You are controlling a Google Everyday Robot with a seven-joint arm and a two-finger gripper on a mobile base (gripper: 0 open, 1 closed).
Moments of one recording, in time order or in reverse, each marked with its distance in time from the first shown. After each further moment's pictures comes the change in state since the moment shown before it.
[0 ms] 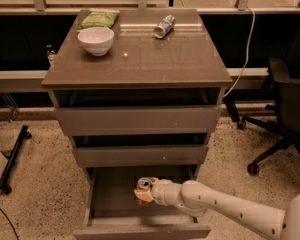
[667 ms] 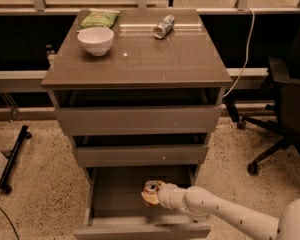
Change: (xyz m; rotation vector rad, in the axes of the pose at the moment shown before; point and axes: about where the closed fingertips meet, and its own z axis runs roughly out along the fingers) arm 0.051 -0.035 0.007 0.062 0.016 -0.001
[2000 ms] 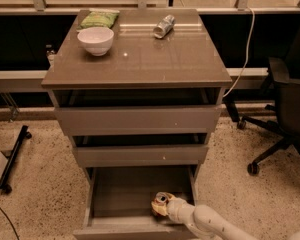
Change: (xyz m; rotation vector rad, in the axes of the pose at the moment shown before) arm 0.098 -0.031 0.005 0.095 -0.044 0.104
